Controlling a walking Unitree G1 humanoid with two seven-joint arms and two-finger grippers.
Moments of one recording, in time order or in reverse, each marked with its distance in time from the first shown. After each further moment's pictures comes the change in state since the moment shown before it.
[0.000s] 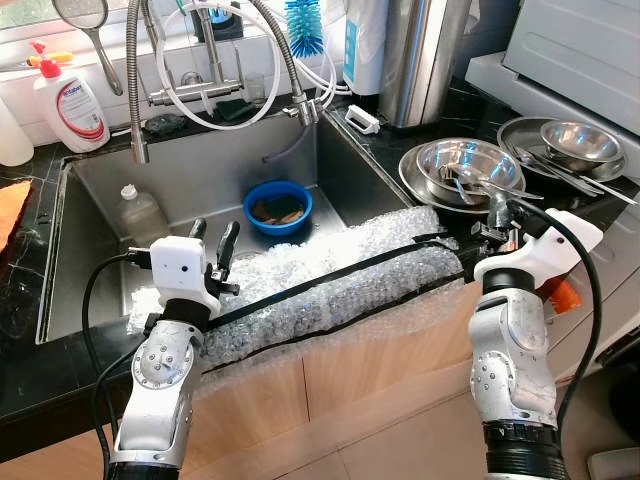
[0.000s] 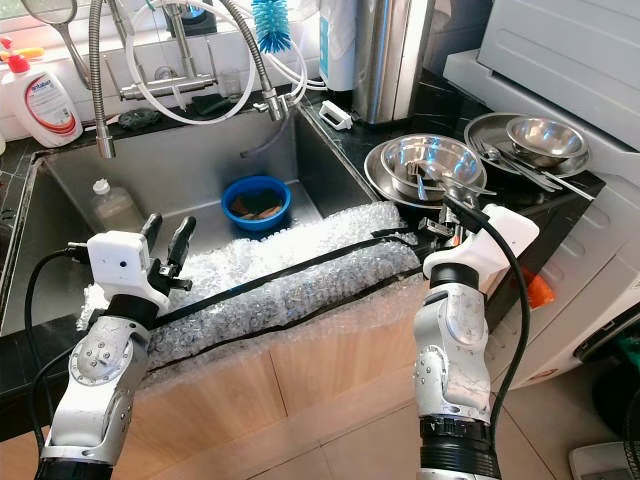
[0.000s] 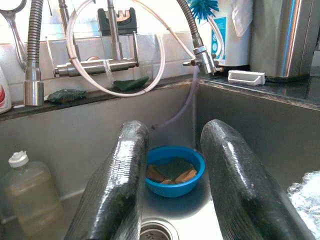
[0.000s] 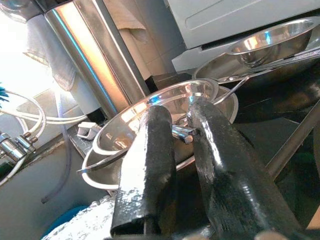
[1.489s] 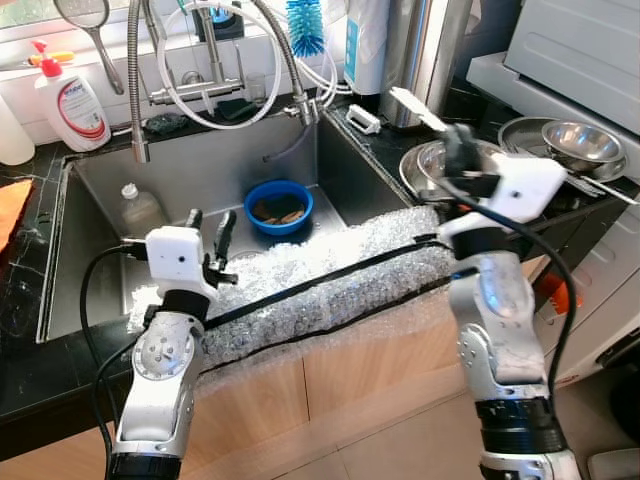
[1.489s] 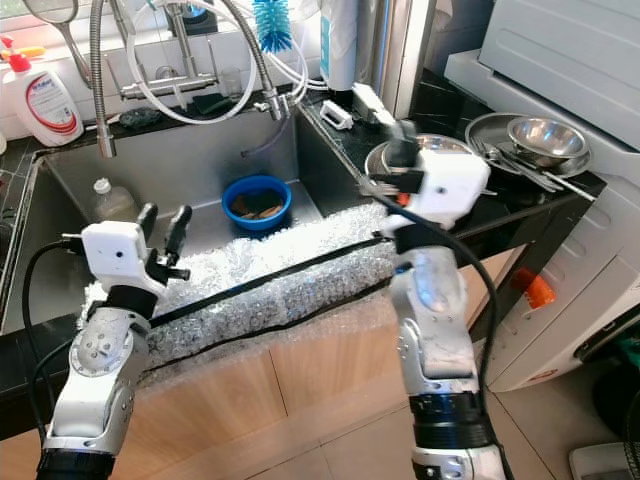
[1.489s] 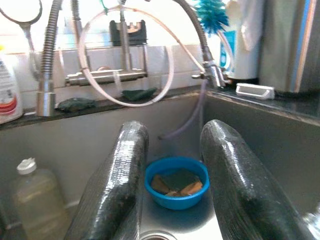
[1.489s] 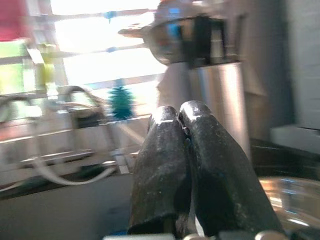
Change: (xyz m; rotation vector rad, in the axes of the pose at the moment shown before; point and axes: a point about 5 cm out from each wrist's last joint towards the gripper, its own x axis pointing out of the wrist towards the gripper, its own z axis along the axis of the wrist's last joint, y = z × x) left arm 0.009 0.003 0.008 -0.021 -0.035 0.052; right arm 0.003 0.076 0.036 -0.134 -0.177 0.489
